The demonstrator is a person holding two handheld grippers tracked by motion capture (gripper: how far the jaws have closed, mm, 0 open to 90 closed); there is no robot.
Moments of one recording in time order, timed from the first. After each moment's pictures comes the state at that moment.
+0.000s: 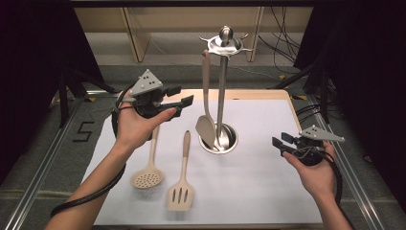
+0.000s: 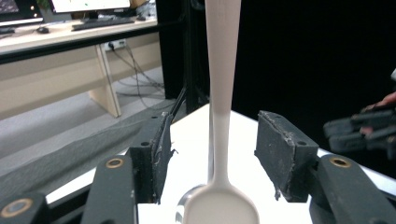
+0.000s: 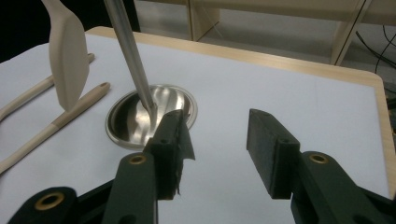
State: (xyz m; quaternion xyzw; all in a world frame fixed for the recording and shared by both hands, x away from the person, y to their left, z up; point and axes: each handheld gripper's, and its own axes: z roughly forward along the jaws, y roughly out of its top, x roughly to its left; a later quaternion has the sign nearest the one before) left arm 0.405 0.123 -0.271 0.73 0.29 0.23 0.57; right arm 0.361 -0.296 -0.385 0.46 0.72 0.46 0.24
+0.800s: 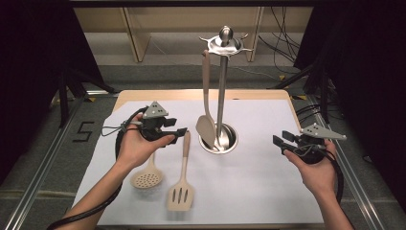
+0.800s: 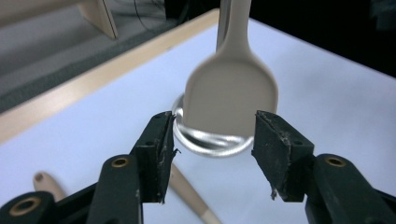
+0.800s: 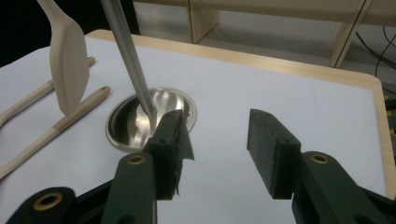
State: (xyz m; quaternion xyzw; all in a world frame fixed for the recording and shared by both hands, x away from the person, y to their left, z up) left arm 0.404 0.130 -0.345 0.81 0.33 0.18 0.44; right arm 0.361 -0.296 -0.381 0.47 0.71 0.47 0.24
